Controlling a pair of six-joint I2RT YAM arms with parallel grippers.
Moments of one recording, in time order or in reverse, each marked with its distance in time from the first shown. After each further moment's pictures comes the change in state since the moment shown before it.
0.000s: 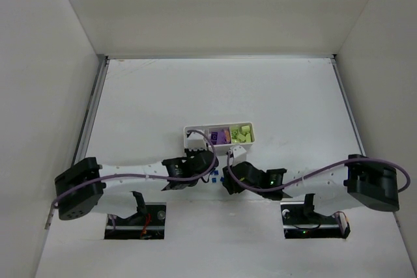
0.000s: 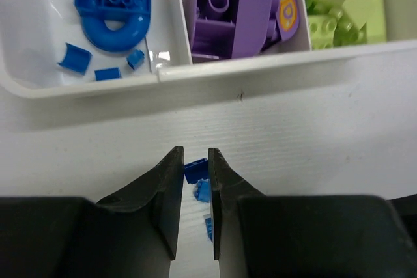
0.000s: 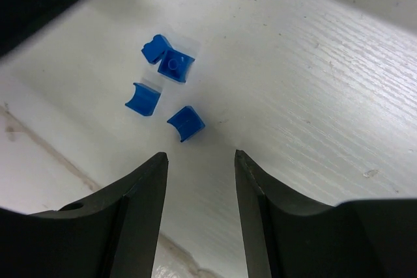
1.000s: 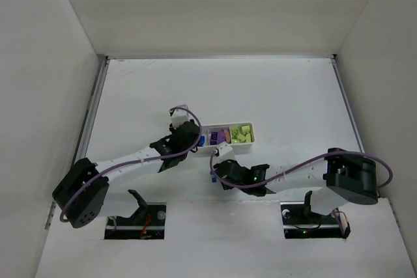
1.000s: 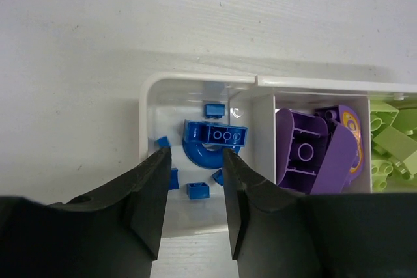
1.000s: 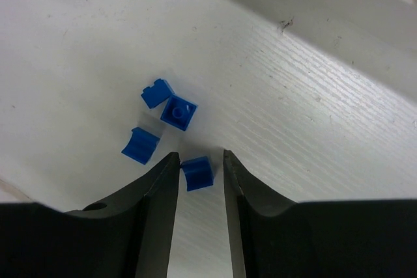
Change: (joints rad) left arm 0.398 -0.027 0.023 0.097 0.128 0.227; right arm 0.014 0.204 0.194 -0.102 0.099 -0.100
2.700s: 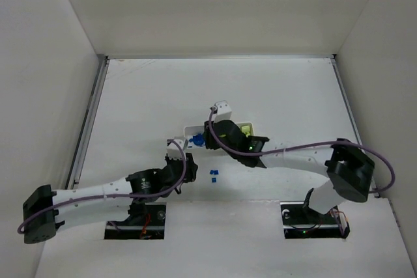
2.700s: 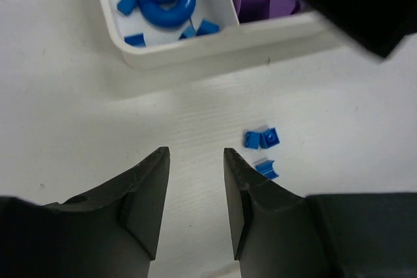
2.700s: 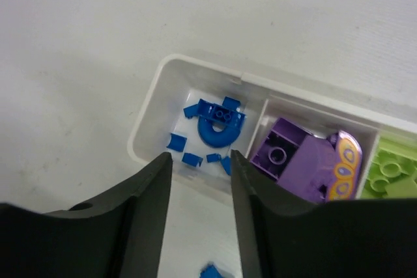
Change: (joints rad) left arm -0.370 -0.540 -0.272 -0.223 -0.055 -0.075; right arm -0.228 0.087 0.328 0.127 -0.014 -0.076
